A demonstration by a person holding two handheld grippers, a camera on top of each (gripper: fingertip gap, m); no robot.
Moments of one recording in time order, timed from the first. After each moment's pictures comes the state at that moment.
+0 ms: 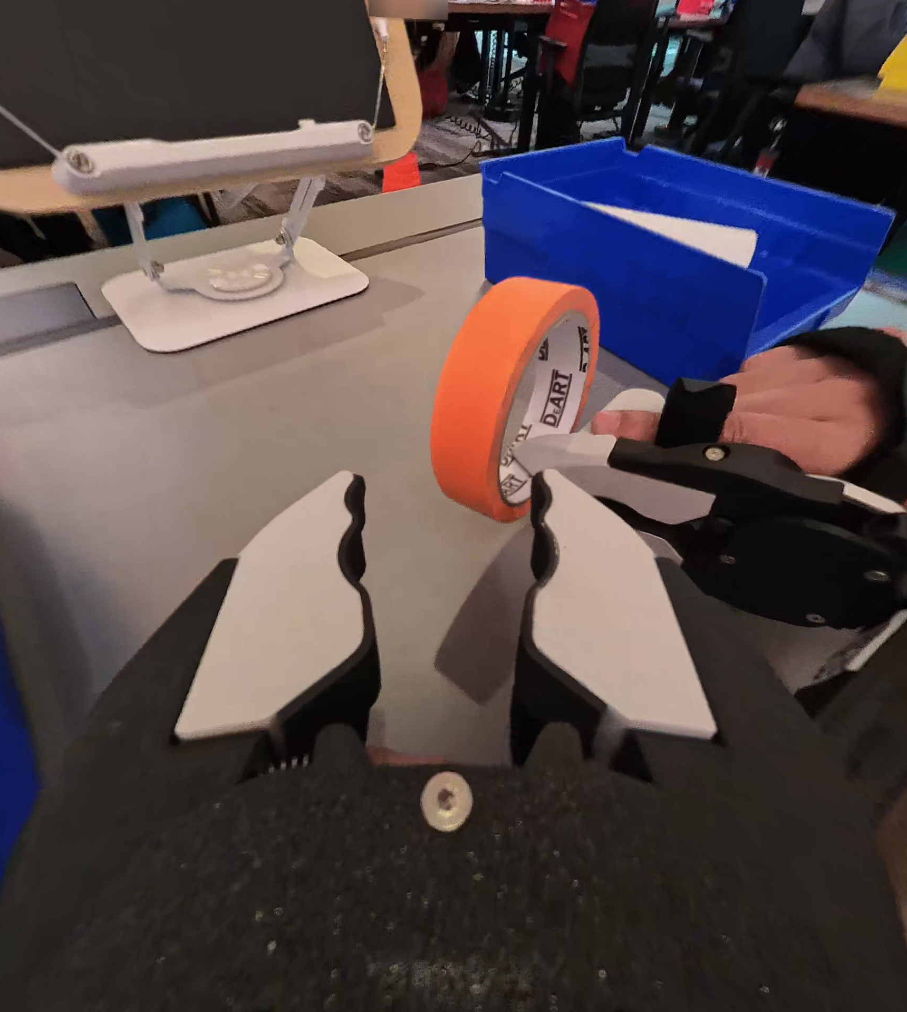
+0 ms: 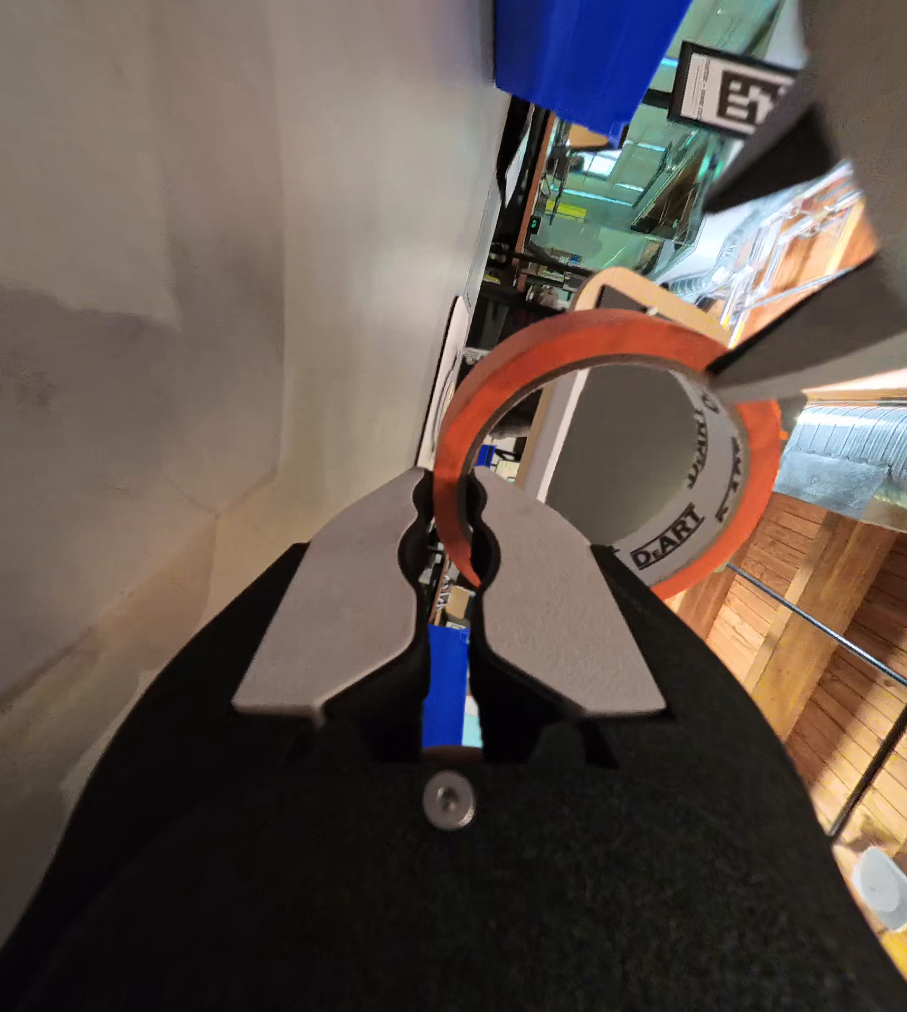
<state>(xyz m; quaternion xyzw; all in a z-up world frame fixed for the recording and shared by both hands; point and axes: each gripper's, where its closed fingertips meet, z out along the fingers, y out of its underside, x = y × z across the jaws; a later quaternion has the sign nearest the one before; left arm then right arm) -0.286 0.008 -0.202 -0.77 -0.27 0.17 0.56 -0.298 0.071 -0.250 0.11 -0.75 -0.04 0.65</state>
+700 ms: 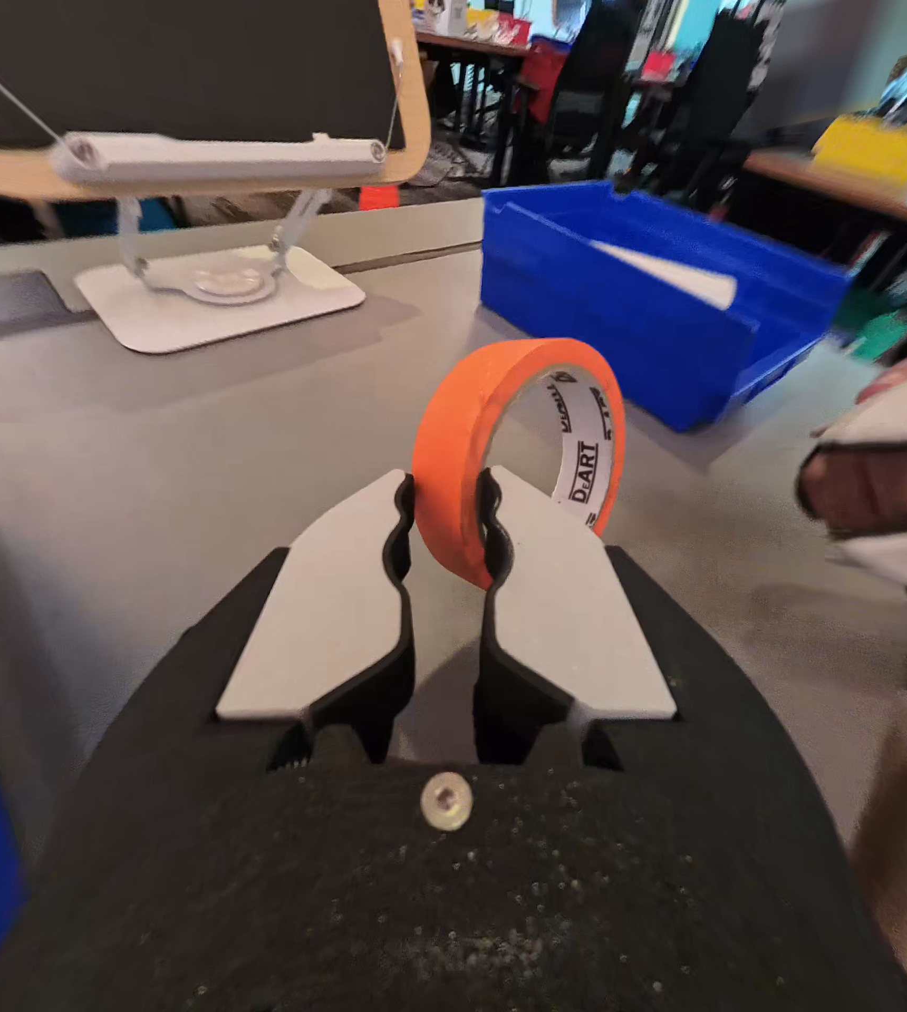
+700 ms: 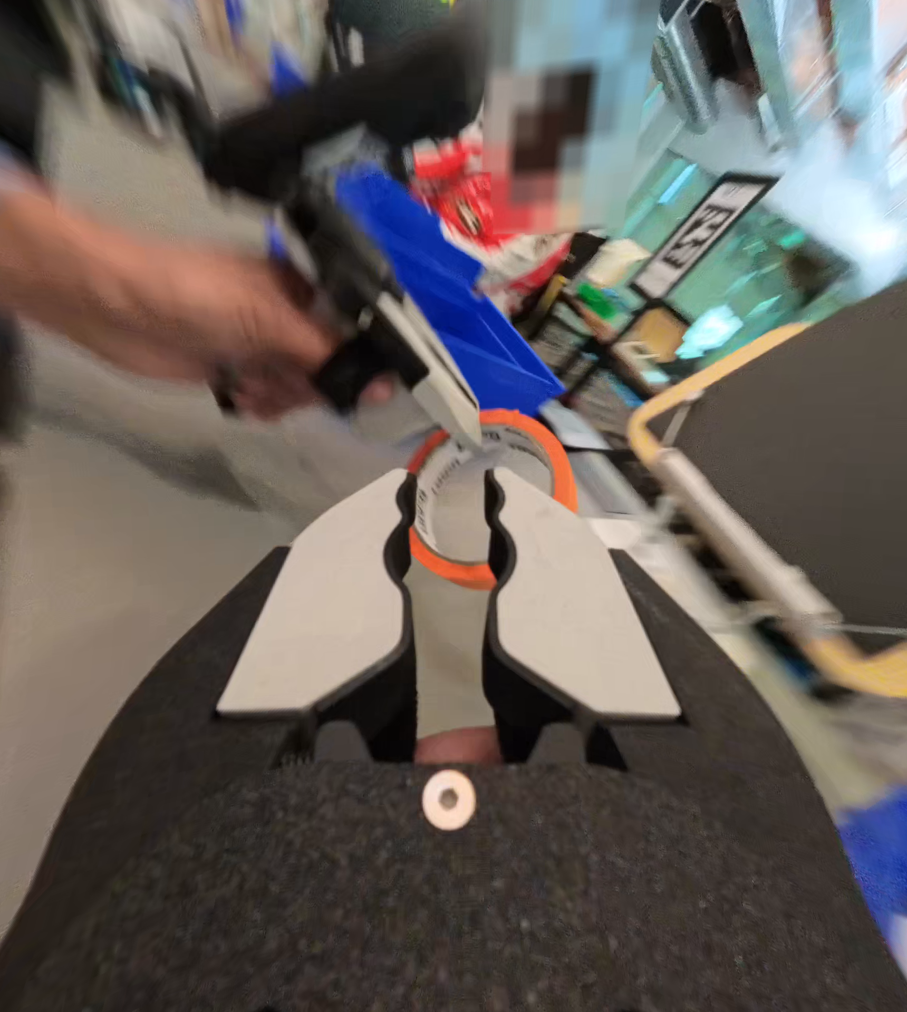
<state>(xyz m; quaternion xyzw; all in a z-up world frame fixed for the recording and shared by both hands) -0.305 0.004 -0.198 -0.75 -0.28 0.13 0.59 -0.212 0.040 -0.165 -0.08 -0.74 0.52 0.43</state>
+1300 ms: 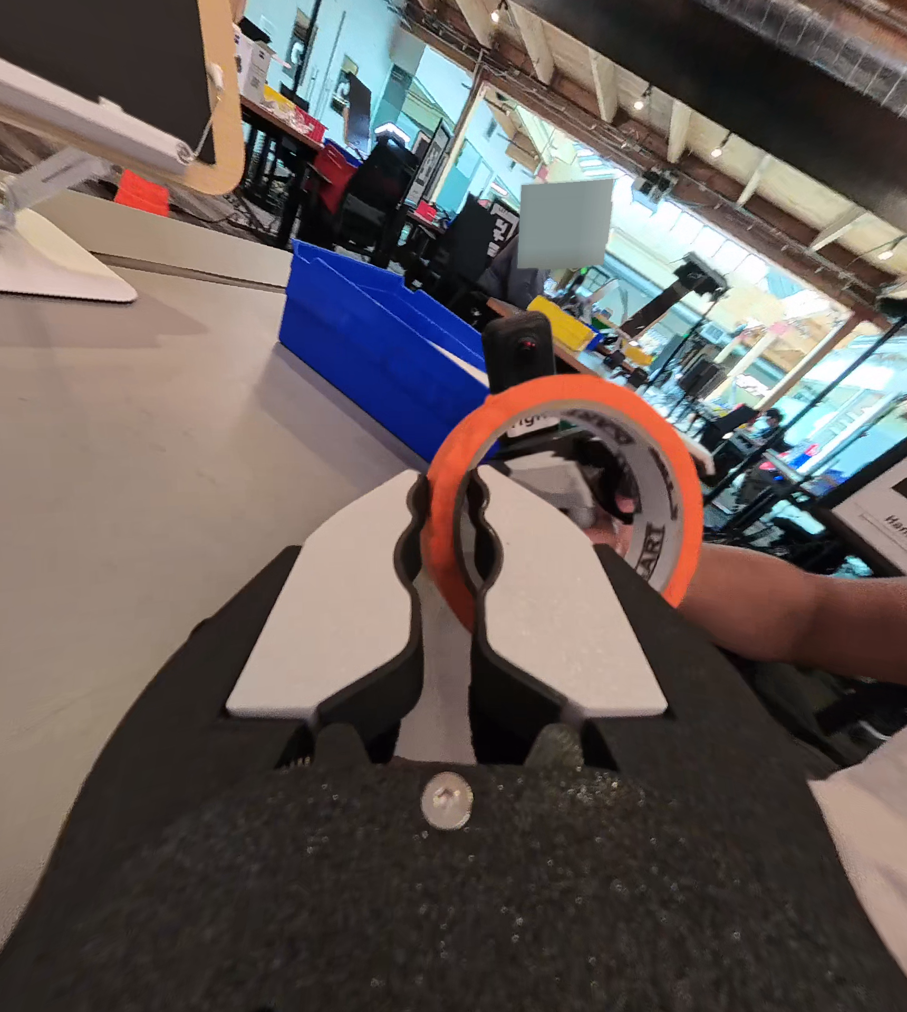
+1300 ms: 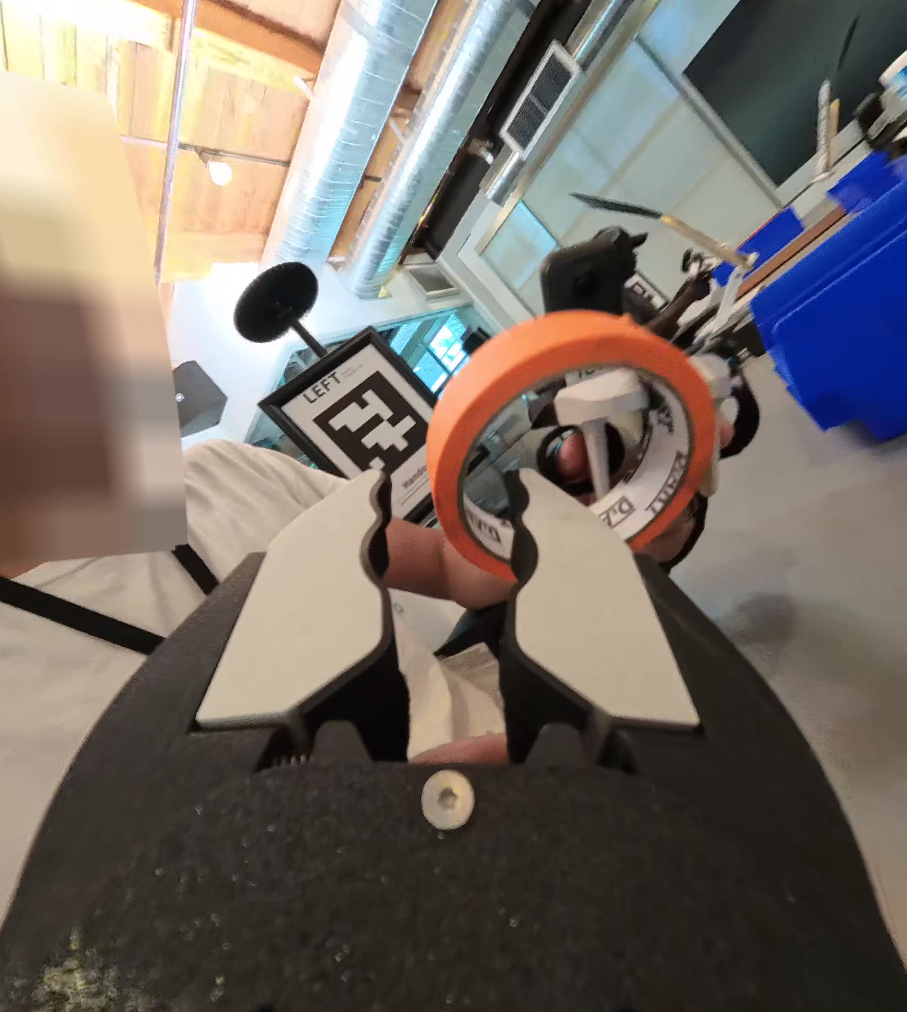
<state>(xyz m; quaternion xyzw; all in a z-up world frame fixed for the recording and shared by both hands) -0.259 0.018 -0.173 -0.66 -0.26 -0.10 0.70 -0.193 0.034 -0.144 -0.19 -0.52 0.75 -0.36</state>
